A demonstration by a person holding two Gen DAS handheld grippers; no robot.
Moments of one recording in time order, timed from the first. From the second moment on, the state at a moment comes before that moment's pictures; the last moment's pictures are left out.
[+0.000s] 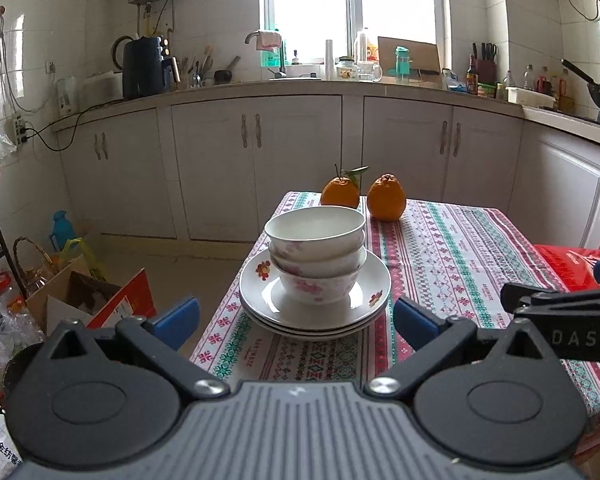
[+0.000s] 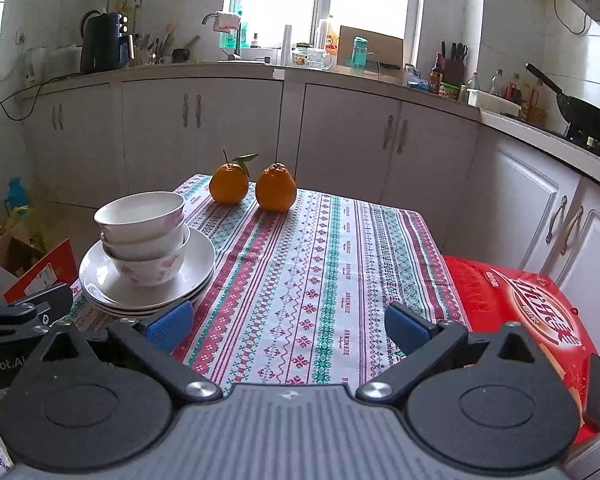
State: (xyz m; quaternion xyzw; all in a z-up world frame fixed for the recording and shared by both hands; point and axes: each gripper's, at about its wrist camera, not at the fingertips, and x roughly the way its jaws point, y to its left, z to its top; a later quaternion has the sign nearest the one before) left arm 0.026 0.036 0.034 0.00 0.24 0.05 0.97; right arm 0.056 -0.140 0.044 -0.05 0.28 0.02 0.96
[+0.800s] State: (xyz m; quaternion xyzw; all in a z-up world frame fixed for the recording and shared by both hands) left arm 0.026 0.035 0.034 0.00 0.25 0.05 0.97; right arm 0.056 -0.141 0.044 -0.05 0.28 0.01 0.96
